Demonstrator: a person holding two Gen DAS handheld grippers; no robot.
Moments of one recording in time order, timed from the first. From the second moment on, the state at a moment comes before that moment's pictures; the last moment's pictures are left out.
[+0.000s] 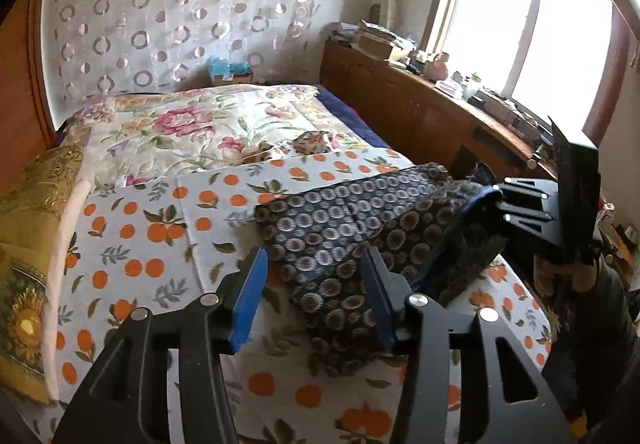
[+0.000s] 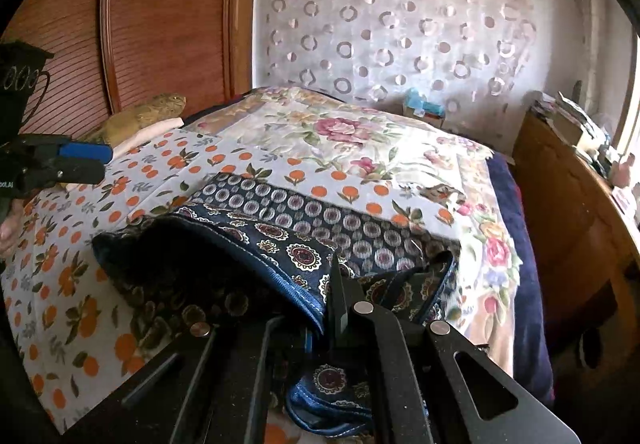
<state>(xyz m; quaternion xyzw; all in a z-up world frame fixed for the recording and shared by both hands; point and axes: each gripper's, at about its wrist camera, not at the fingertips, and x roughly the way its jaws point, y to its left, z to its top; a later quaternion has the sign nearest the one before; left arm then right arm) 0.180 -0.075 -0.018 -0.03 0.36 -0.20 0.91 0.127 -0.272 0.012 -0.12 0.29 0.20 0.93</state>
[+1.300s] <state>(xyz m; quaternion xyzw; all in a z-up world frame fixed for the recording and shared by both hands) 0.297 -0.074 -0.092 -0.02 0.45 -0.21 0.87 0.186 -0.313 -0.014 -0.04 0.38 0.09 0.92</state>
